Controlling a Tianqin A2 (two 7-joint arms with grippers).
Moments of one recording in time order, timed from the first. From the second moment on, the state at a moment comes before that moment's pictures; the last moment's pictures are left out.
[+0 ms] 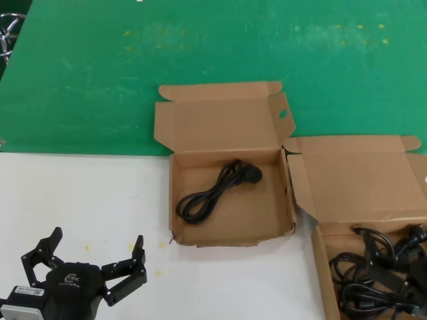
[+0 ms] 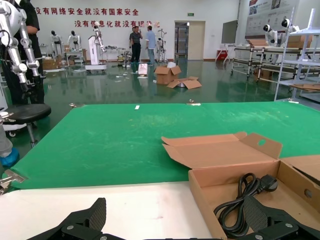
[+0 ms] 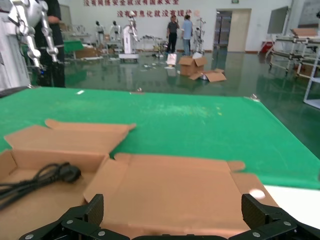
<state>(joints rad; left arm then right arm) -0.01 -0.30 1.60 -1.60 -1.80 0.01 0.00 0.11 0.26 -1.54 1.59 1.66 -0.14 0.10</state>
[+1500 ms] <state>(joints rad) 0.00 -0.30 1.60 -1.60 -1.80 0.00 0.00 0.02 0.29 -1.59 1.60 1.77 -0.02 0.02</state>
